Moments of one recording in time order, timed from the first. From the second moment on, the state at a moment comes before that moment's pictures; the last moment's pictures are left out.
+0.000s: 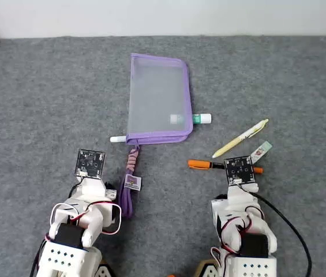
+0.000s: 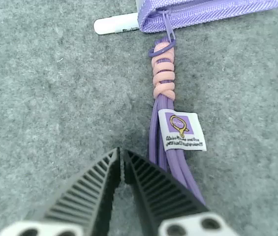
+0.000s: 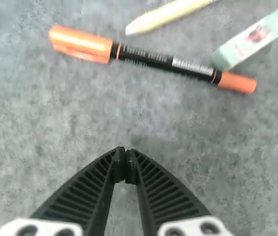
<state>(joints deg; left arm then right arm) 8.0 -83.7 94.8 54.5 9.6 -0.1 -103.6 95.5 73.3 8.5</state>
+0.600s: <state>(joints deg) 8.0 -83.7 94.8 54.5 9.6 -8.9 -103.6 88.6 64.2 2.9</state>
